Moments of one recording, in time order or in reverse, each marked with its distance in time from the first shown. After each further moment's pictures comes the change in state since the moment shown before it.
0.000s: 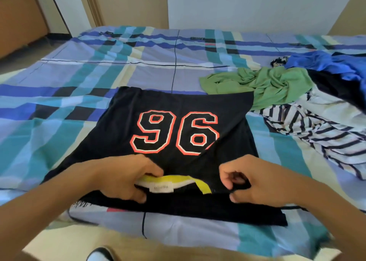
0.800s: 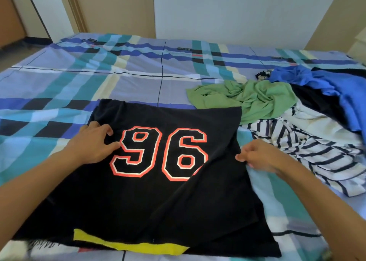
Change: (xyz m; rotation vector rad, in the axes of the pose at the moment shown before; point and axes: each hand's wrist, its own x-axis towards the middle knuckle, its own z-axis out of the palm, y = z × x) left_hand 0.051 -0.121 -0.036 0.047 0.546 -0.692; right_hand 0.039 0.095 -0.050 0.162 0.406 0.661
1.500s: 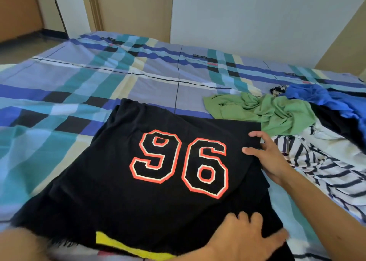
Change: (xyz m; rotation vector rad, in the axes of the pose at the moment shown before) left_hand -0.152 0.243 0.072 0.144 -0.064 1.104; right_hand 0.040 -0.012 0.021 0.803 0.132 -0.084
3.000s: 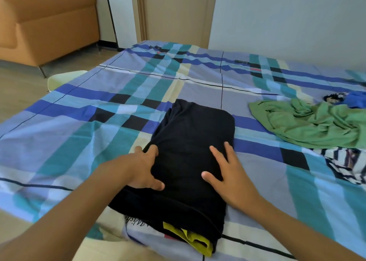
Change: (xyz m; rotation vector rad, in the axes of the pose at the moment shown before) left_hand -0.246 -0.183 -0.065 -0.400 -0.331 -1.123; right_hand -0.083 0.001 0.201 -0.882 -0.292 -0.426
